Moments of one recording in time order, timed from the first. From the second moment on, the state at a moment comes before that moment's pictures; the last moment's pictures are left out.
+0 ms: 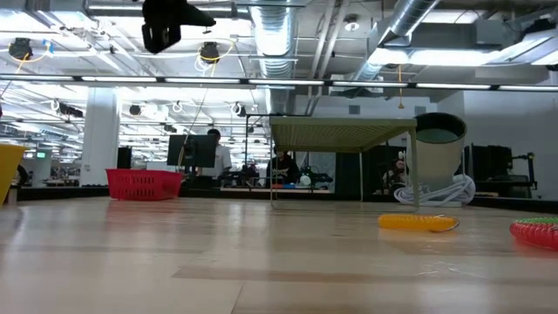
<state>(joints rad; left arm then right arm) -0.23 1.11 0.87 -0.27 -0.17 -0.65 1.02 1.53 1.35 -1.17 0.13 2.26</state>
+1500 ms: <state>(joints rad) -0.34 1.10 0.72 0.17 -0.22 -0.67 0.72 1.52 1.17 -0.85 0.35 1.48</state>
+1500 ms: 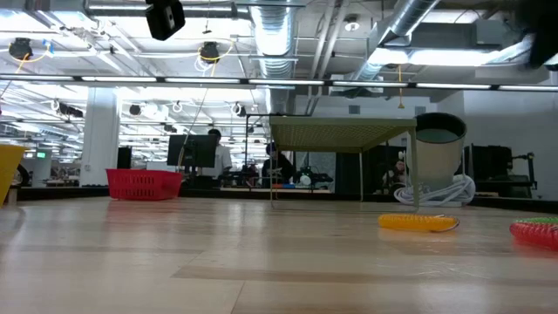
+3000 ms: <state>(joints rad) -0.35 1.10 0.72 0.20 -0.23 -0.67 0.43 1.92 1.28 -0.90 0.21 1.41</state>
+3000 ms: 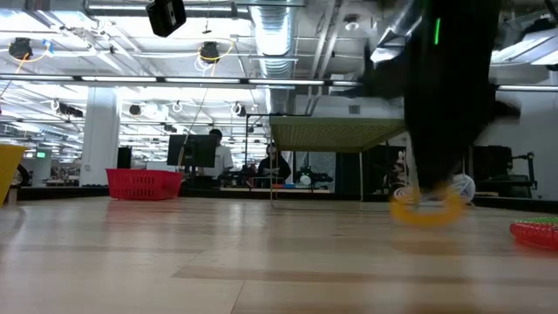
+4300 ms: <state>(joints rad) -0.35 1.10 0.72 0.26 -0.21 -0.68 1.11 1.73 1.26 -1.25 0.01 2.20</state>
